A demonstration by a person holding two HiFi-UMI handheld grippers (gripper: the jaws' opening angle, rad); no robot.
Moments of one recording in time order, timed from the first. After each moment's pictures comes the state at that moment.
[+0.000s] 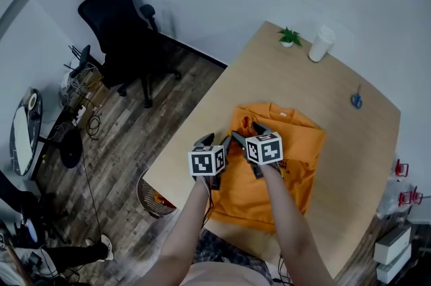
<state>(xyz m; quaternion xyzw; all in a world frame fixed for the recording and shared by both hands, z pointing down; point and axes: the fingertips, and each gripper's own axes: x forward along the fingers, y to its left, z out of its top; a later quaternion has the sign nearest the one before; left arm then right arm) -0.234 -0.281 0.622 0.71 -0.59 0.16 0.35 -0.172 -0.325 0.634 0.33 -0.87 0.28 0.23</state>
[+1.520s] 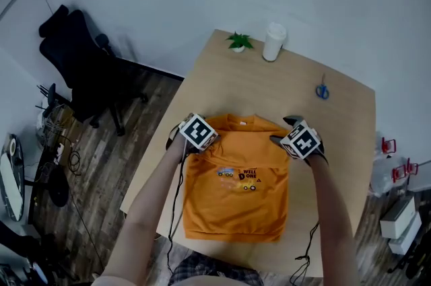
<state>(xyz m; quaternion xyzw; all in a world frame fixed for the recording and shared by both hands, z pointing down) -0.124 -0.390 0.647 0.81 -0.27 0.49 0.18 0.089 -0.380 0.626 0.31 -0.83 0.12 0.45</state>
